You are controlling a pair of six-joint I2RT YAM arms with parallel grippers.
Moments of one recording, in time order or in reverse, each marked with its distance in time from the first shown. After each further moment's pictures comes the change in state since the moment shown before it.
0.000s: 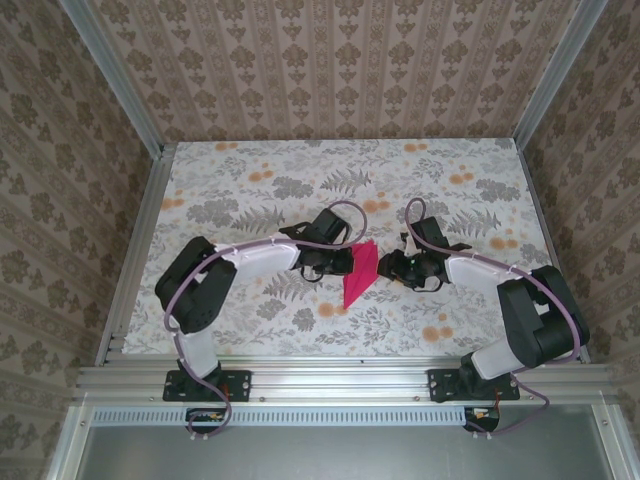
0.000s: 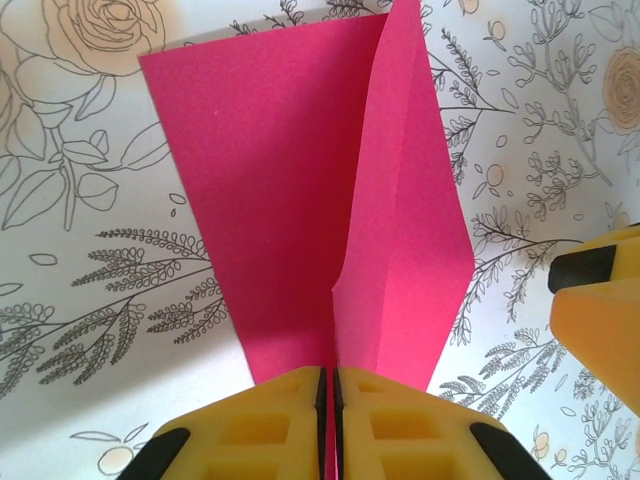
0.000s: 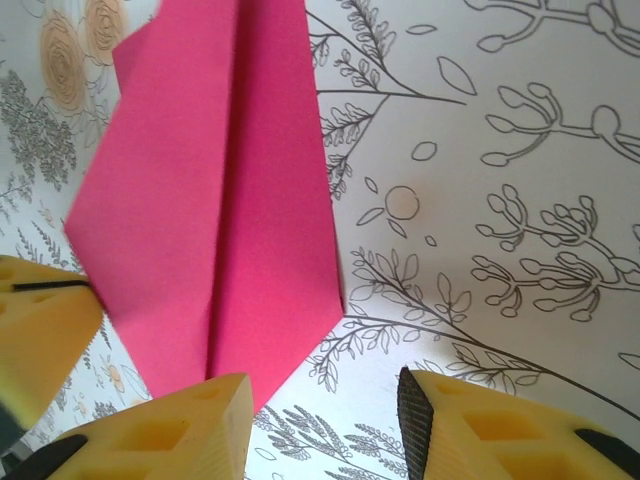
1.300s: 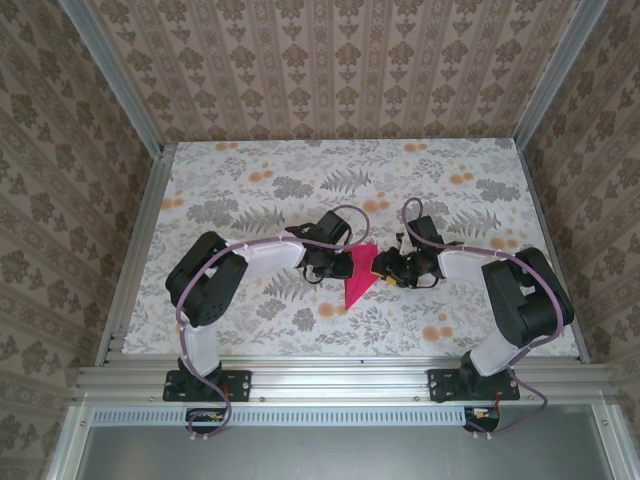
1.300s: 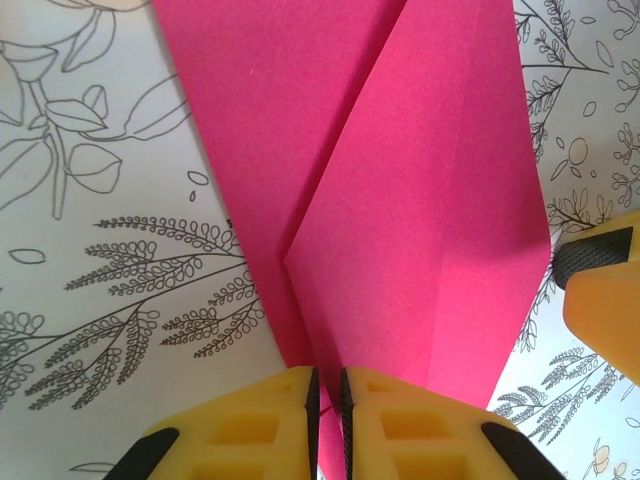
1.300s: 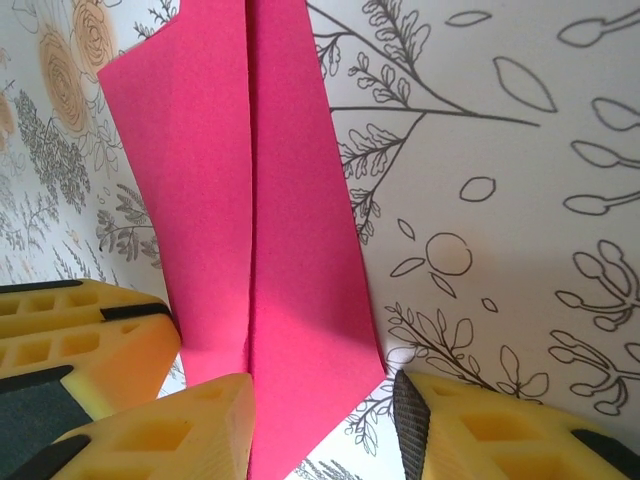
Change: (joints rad) left arm 0.005 0.066 0.028 -0.045 0.008 0.019; right arm -0.009 0.131 0.019 0.110 -0.106 0.091
